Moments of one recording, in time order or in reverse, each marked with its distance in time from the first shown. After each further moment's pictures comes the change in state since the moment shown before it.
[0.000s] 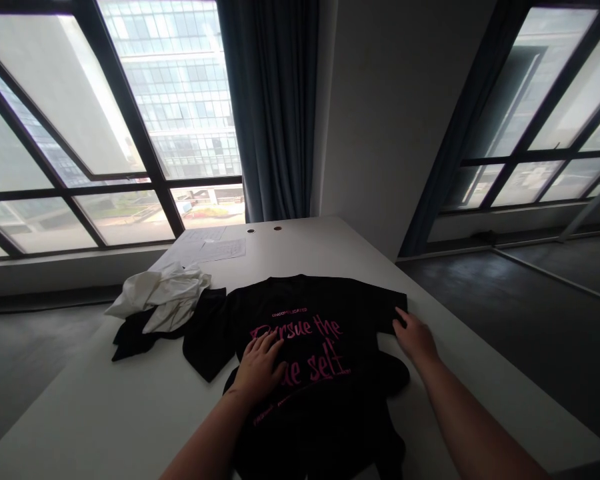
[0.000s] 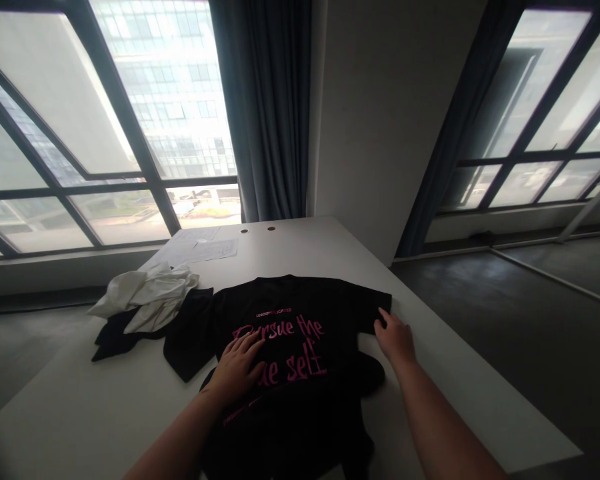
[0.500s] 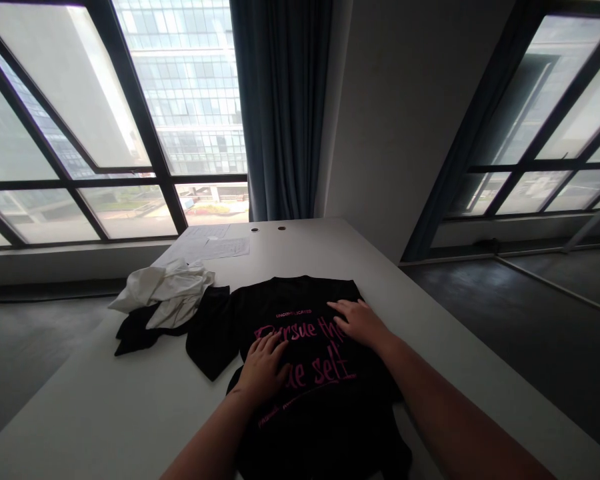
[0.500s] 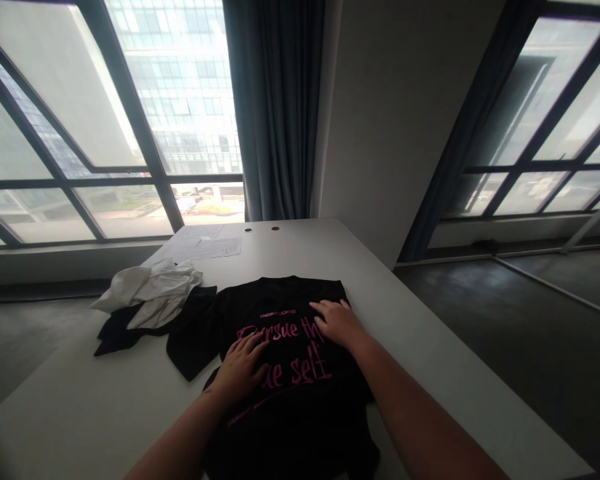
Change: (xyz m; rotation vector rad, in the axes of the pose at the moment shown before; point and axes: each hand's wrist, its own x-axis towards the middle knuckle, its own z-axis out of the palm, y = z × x) left_hand -0.002 0.004 -0.009 -0.031 -0.010 0.007; right_hand -0.003 -0.175 -0.026 -0.123 -0.531 -0.609
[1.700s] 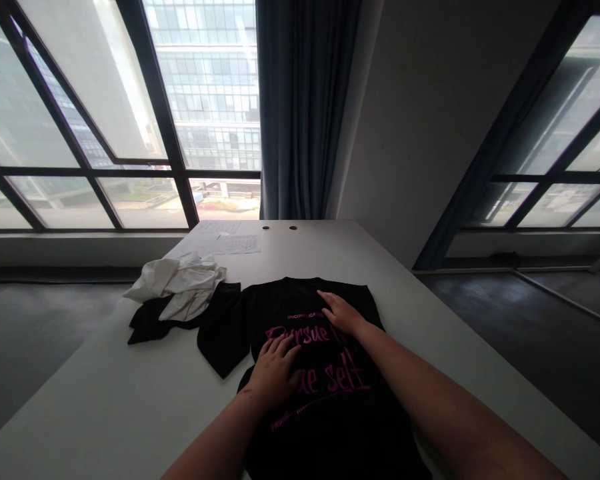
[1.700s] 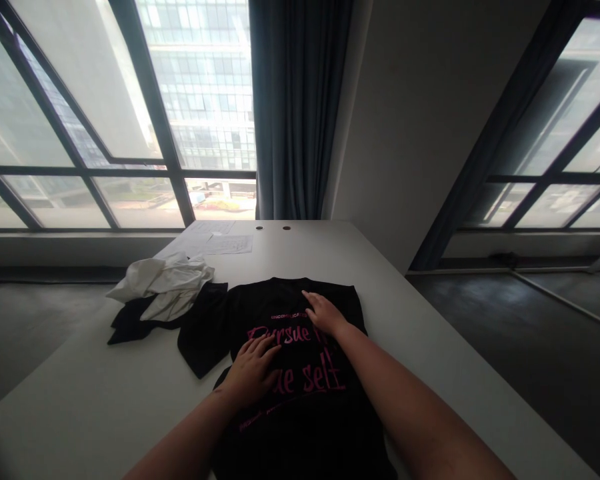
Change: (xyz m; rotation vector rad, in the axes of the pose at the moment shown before) left_hand -0.001 -0.011 0.010 -0.080 0.020 0.048; right_hand 0.089 -0.013 0.060 0.083 -0.082 -0.060
